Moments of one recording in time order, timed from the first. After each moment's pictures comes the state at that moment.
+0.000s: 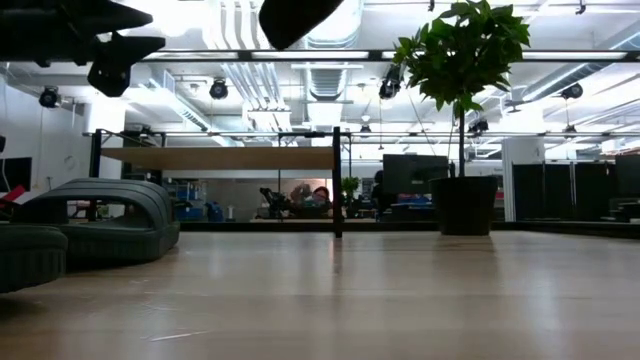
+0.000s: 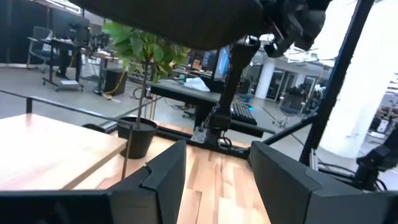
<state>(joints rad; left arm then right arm) -0.09 0.15 0.21 0.04 -0.21 -0.21 0.26 1.74 1.75 -0.23 1.26 -0.46</state>
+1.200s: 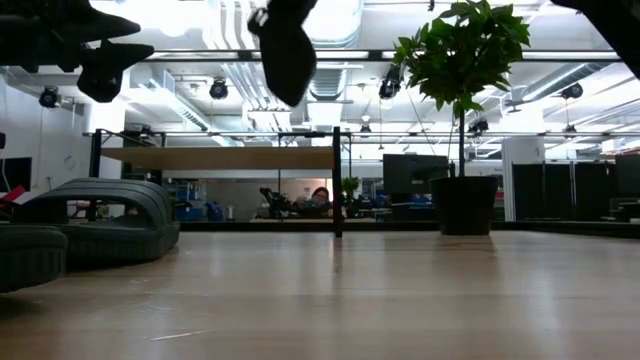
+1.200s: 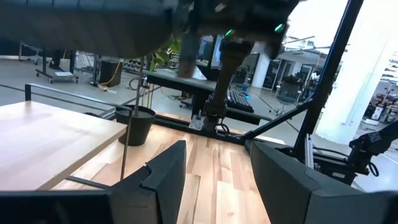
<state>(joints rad) -0.09 0.03 0.21 -0.12 -0.19 -0.20 0.04 2.17 2.13 -0.27 1.40 -0.67</state>
